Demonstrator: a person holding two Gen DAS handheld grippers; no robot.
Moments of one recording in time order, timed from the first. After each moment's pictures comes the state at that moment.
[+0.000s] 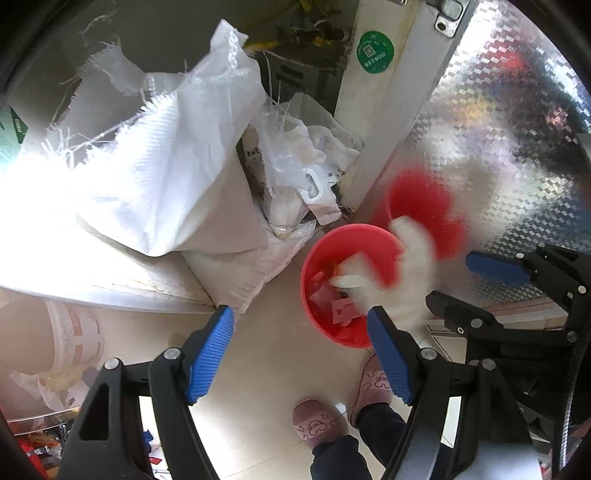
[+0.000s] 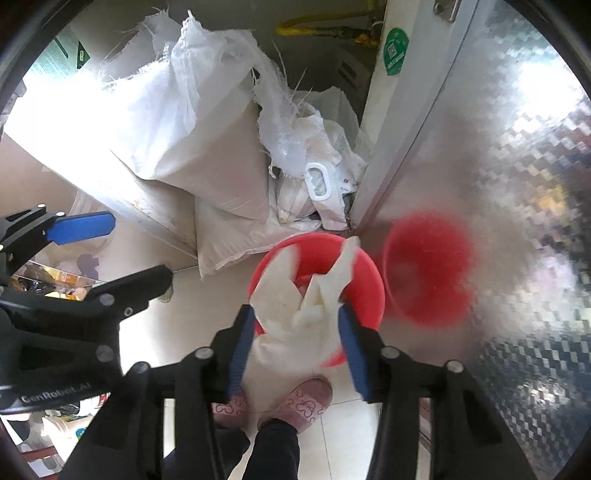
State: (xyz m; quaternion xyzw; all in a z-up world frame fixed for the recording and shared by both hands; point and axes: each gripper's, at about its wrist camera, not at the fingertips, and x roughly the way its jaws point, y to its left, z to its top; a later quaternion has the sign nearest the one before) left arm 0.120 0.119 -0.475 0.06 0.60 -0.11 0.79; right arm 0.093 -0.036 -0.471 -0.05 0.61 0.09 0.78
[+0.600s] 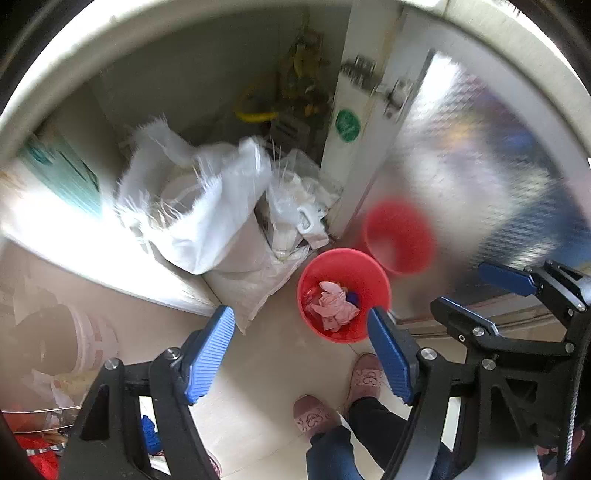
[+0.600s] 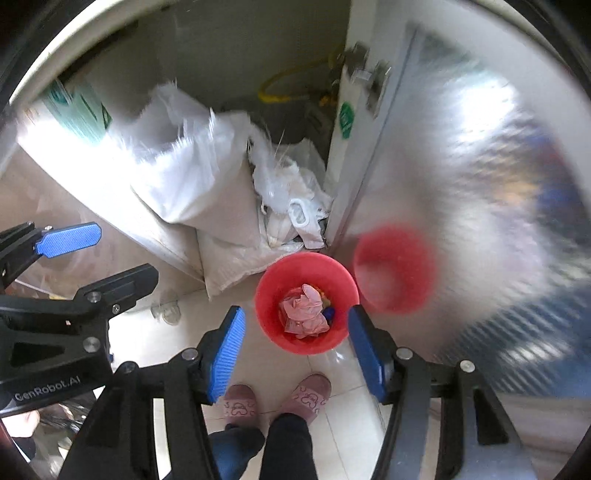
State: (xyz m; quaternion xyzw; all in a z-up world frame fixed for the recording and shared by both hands) left arm 0.088 0.134 -0.343 0.05 0.56 -0.13 0.82; right arm 0.049 -0.026 -0.341 -0.02 0.58 0.02 0.81
